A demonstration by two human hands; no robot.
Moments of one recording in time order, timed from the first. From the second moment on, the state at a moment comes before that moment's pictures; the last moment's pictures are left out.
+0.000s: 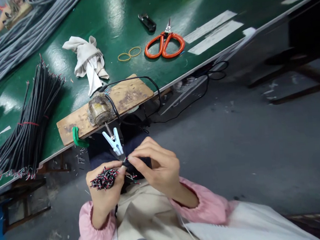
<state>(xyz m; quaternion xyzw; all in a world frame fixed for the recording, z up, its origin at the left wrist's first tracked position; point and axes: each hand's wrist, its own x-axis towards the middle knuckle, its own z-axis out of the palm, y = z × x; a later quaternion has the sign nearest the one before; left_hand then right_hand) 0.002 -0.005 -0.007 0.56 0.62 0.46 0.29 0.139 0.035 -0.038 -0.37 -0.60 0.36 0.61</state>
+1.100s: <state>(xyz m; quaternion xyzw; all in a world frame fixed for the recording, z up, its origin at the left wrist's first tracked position) -0.002 -0.002 -0.001 0.57 0.59 0.49 0.29 0.119 0.086 -0.038 -0.20 -0.30 0.85 0.39</state>
